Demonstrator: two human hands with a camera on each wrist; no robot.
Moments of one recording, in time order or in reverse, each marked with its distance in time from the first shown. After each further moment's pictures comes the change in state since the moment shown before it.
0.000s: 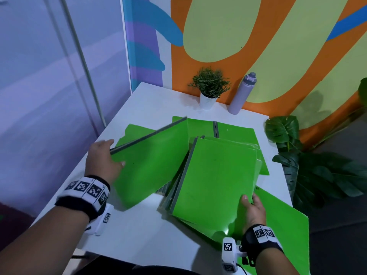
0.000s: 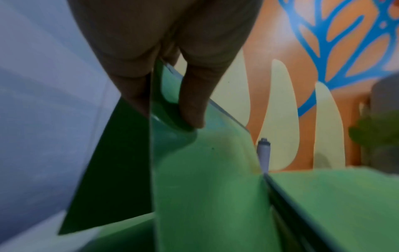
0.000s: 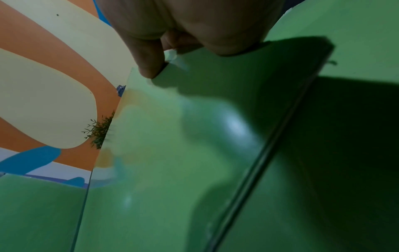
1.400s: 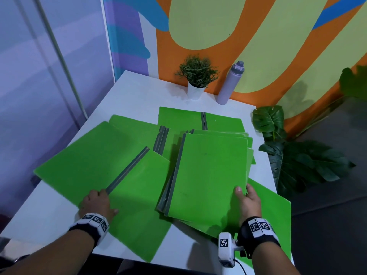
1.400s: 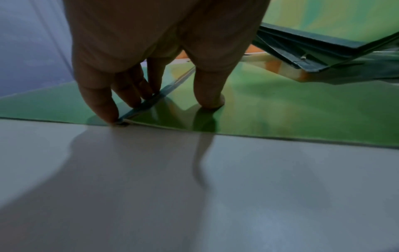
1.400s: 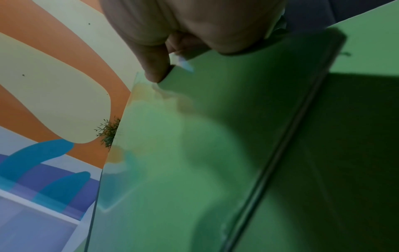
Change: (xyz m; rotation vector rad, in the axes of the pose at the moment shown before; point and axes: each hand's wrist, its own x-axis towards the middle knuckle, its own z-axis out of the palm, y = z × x) left_hand -0.048 -0.129 0.128 0.572 -0.425 -0.097; right_hand -0.006 -0.007 -0.018 -0.112 0.023 -0.096
